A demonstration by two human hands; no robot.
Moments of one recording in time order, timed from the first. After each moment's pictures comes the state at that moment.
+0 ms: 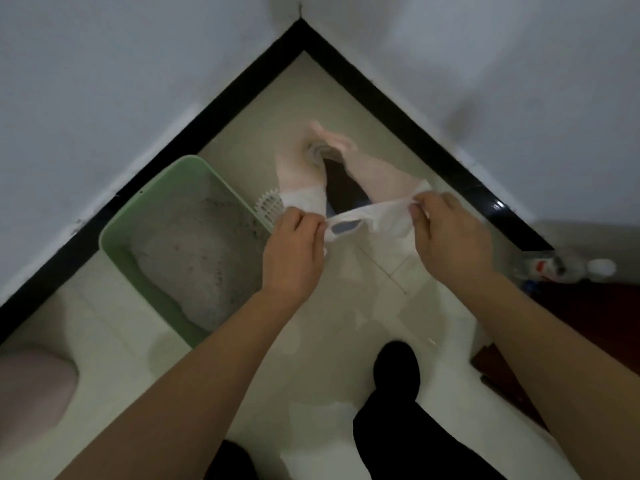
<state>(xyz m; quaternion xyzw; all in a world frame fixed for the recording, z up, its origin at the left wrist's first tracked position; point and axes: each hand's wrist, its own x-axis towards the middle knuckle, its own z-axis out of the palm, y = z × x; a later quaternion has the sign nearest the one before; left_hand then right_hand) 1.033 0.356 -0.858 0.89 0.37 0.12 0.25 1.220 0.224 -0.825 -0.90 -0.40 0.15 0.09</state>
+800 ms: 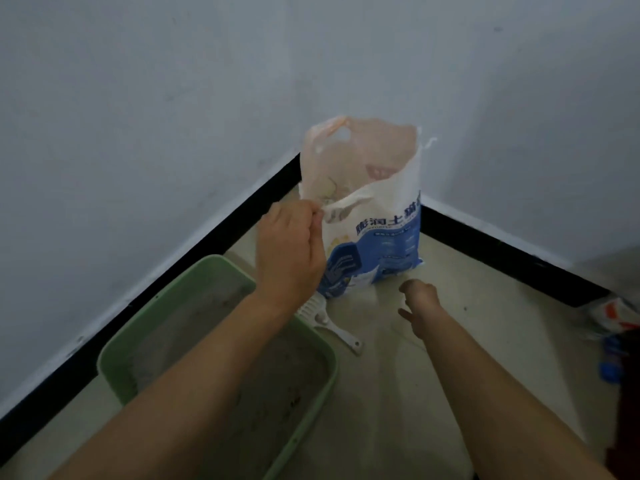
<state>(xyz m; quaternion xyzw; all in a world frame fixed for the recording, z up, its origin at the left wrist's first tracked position) 1.029 0.442 -0.862 0.89 0.22 0.38 0.14 1.176 0.292 -1.010 -0.73 0.21 0.34 0.55</state>
